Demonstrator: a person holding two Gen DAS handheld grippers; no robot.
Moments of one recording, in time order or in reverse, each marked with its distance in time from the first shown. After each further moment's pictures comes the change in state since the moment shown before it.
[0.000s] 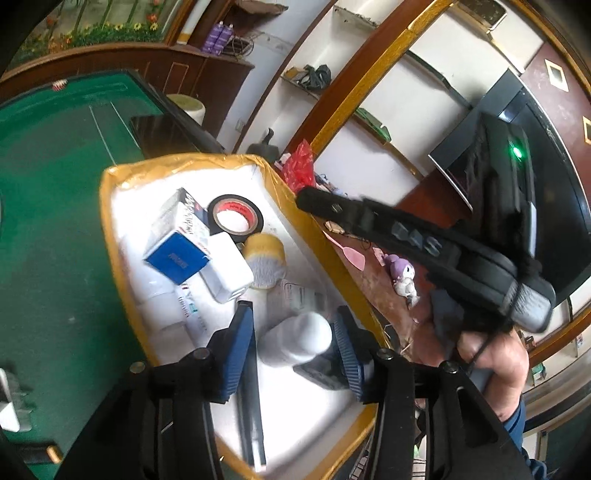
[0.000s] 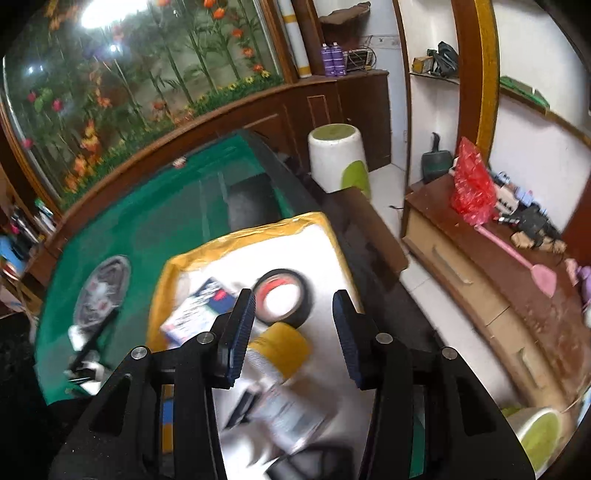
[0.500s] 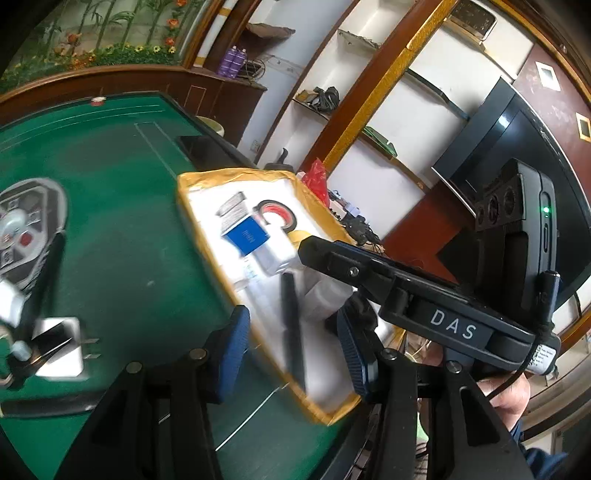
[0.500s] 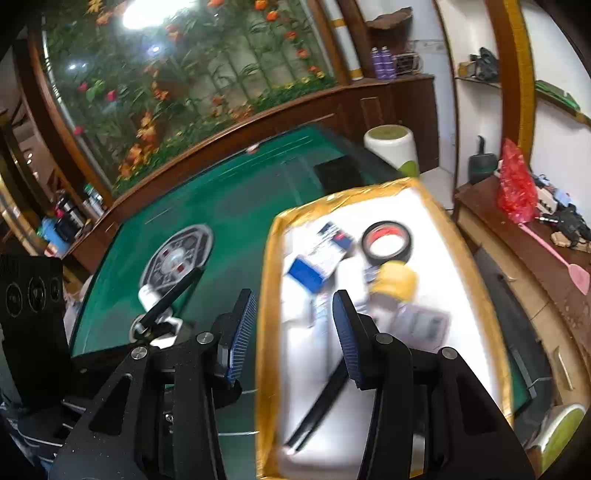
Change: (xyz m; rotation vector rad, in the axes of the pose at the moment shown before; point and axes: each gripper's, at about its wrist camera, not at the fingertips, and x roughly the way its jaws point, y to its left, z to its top) left arm -0.063 0.025 -0.034 0.014 -0.078 0.051; right arm -0.032 0.073 -0.060 -0.066 -0.004 0.175
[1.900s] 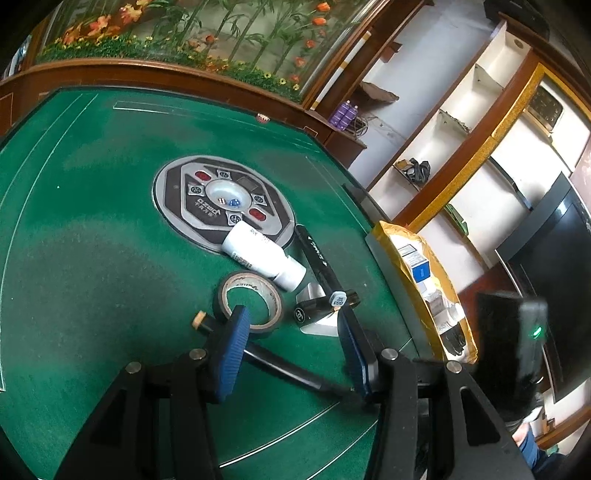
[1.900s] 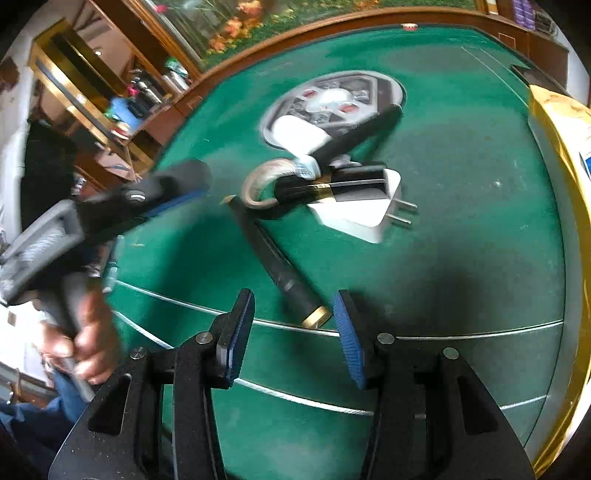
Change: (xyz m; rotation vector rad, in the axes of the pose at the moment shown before) left arm -0.120 0.168 -0.060 -0.260 -0.203 0.203; right arm 0.102 0.153 -0.087 -0.228 0.388 0.296
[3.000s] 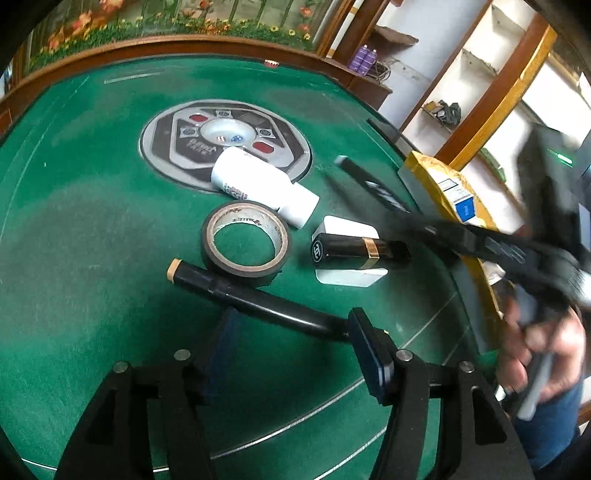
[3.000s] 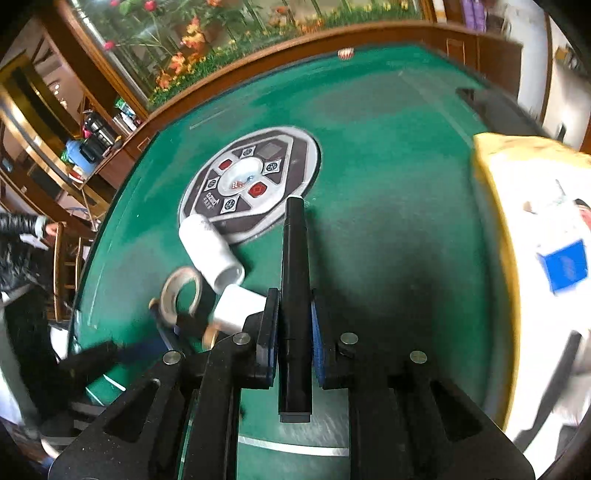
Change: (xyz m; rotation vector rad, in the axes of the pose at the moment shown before) left arm 0.038 -0.021 -0.026 0.085 0.189 0.185; right arm -0.004 -0.051 0.056 0.090 -0.104 -0.158
